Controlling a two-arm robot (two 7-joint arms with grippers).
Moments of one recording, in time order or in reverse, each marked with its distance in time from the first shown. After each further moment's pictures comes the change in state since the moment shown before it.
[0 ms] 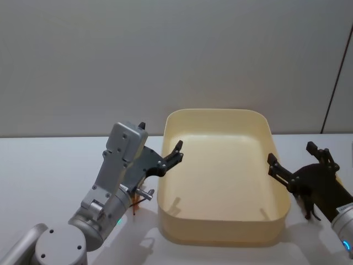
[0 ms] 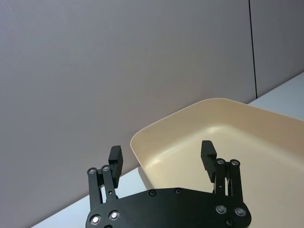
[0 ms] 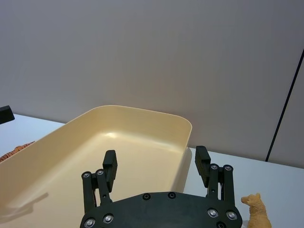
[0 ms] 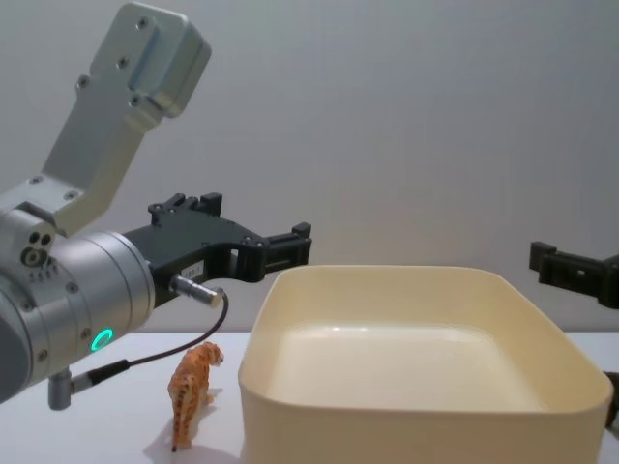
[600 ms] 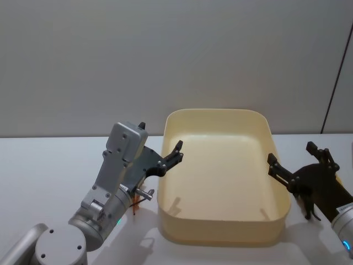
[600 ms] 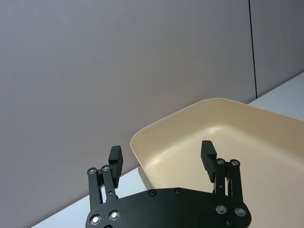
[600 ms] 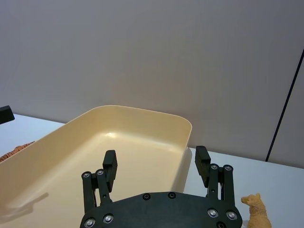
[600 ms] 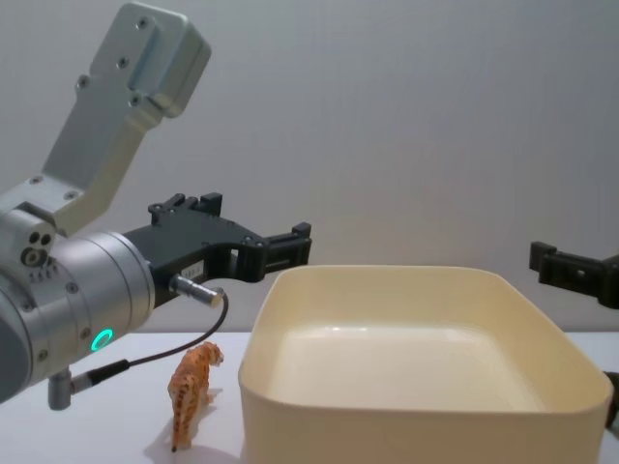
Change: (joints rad) left arm 0.000 0.000 0.000 0.000 0.000 0.000 0.000; right arm 0.000 0.000 0.000 0.000 0.000 0.000 0.000
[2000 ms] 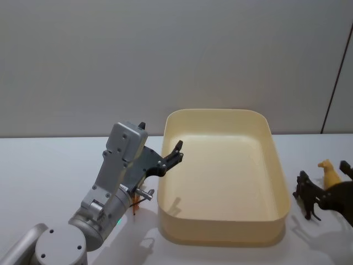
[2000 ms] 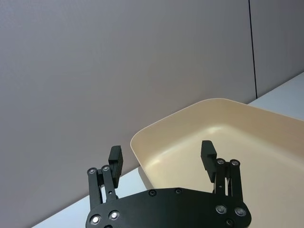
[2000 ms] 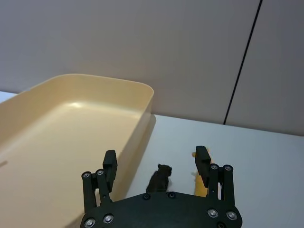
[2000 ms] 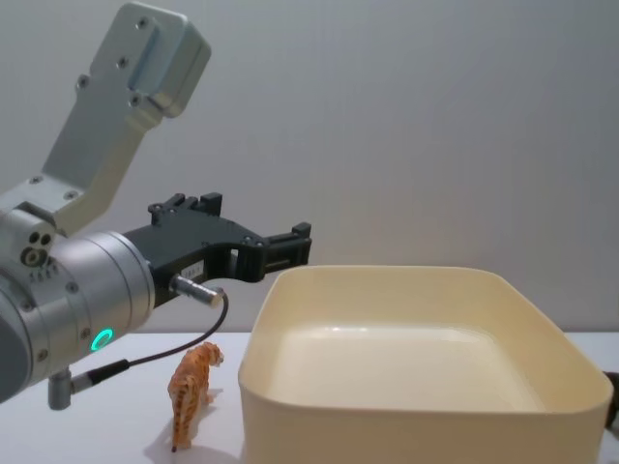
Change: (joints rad) left arm 0.000 0.000 0.000 0.000 0.000 0.000 0.000; right arm -0.101 0.085 0.064 -0.076 0.037 0.096 -0.081
